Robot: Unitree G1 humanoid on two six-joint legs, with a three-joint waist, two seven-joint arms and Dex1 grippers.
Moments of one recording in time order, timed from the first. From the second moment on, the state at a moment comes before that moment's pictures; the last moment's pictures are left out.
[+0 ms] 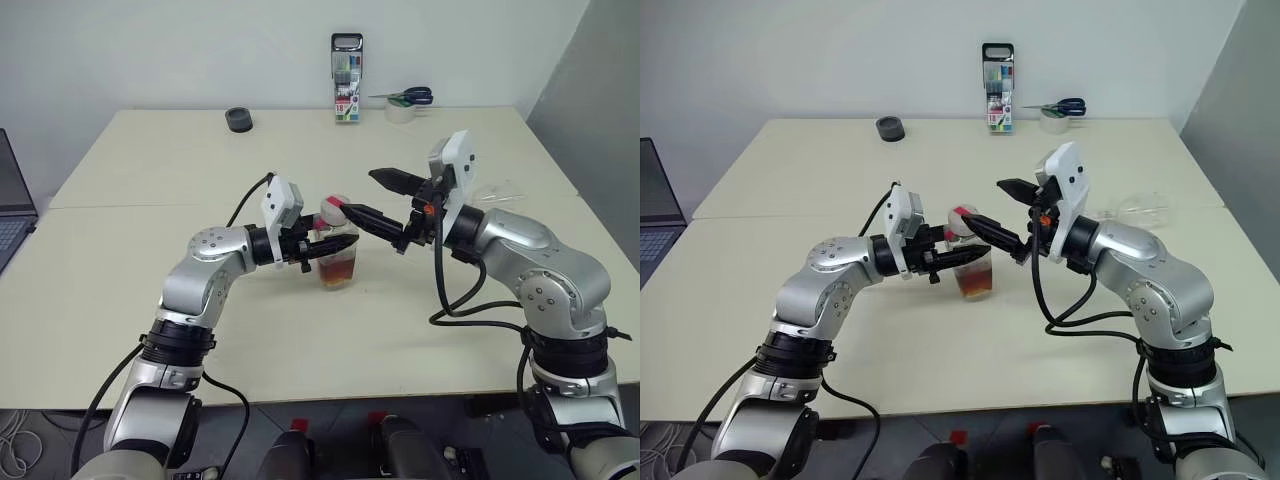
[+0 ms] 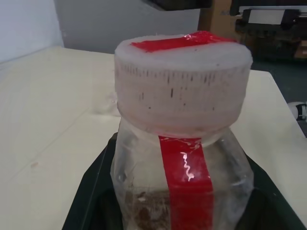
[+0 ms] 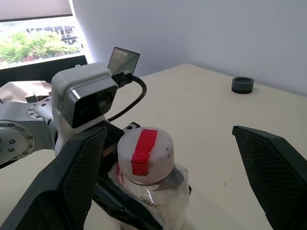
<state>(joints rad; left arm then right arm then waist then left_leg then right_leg) -0.65 0.44 -0.10 0.07 -0.41 0.37 -1.03 -0.66 -0.41 0.02 -0.41 0.66 0.84 0.52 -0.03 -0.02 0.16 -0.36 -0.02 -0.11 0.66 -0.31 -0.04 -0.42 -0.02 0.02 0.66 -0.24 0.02</state>
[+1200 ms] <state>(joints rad) -0.70 0.39 -0.11 0.16 -0.37 0.30 -1.05 -0.65 -0.29 0.09 -0.37 0.53 0.77 0.48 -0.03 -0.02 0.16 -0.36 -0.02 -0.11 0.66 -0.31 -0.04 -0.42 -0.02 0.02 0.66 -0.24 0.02</state>
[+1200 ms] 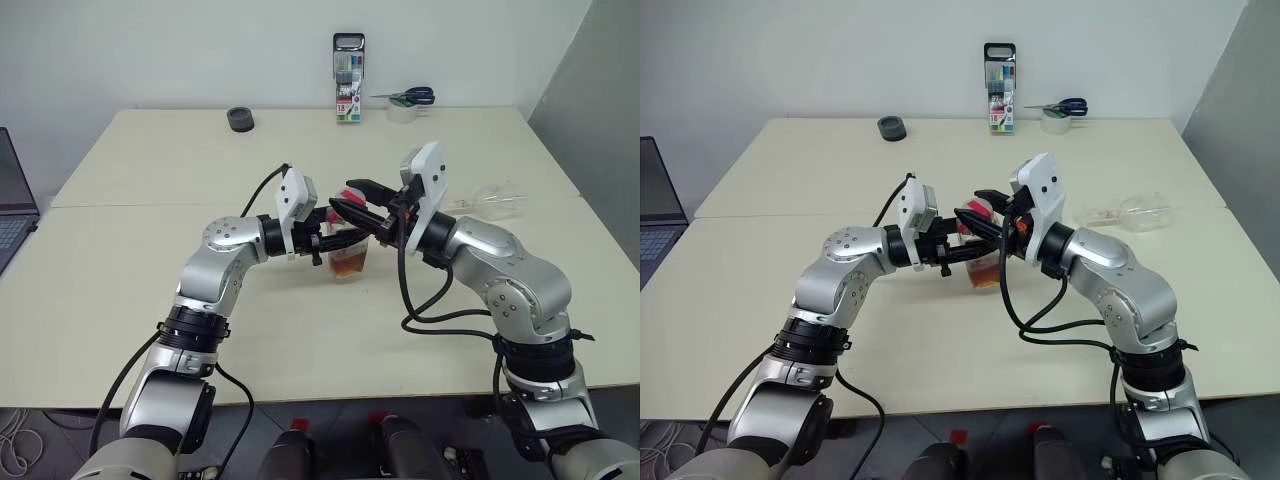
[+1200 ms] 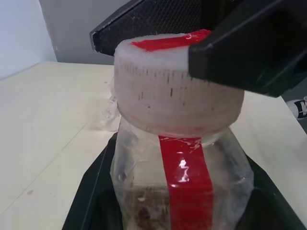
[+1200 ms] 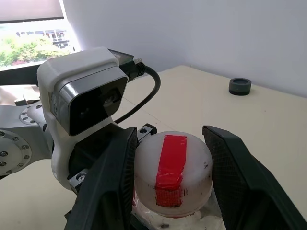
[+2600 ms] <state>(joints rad) -0.70 0.43 -0.12 -0.04 -0.49 0.44 -1.12 -0.61 -0.37 -0.05 -0.59 0.77 0.97 0.44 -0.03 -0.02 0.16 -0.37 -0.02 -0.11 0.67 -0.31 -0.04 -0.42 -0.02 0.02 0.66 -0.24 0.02</state>
